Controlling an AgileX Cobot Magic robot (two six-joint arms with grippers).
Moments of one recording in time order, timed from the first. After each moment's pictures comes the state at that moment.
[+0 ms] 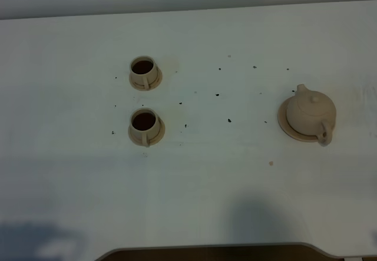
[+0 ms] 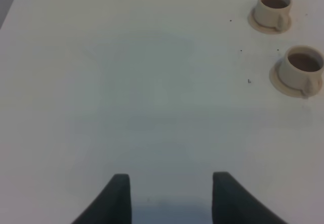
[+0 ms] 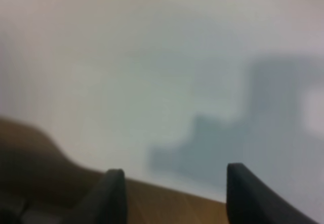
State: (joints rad) left arm 0.02 0.01 -0.50 0.03 1.04 0.00; right arm 0.18 0.45 -0.49 -0.06 1.06 -0.01
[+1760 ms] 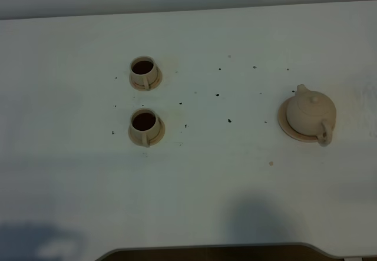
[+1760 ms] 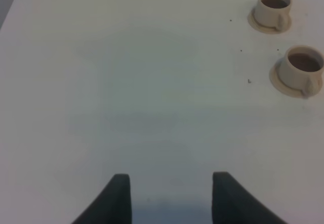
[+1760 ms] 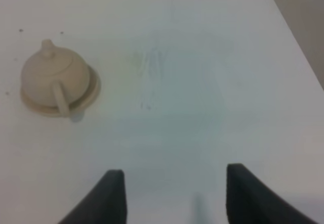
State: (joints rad) left arm 0.02 0.01 -0.50 0.03 1.04 0.00; right arm -0.11 -0.01 -0.49 -0.05 1.06 -0.03
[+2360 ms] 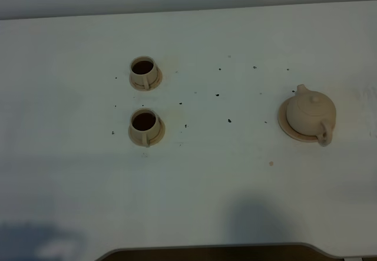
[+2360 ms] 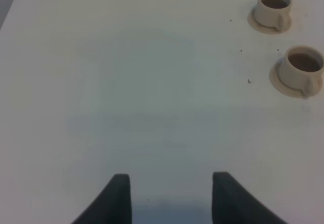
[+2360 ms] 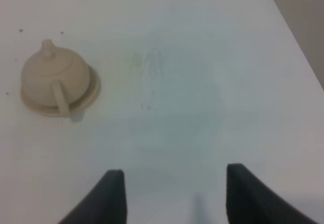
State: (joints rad) left arm 0.02 0.01 -0.50 0.03 1.04 0.00; right arm -0.11 -0.01 -0.49 -0.05 1.06 -0.03
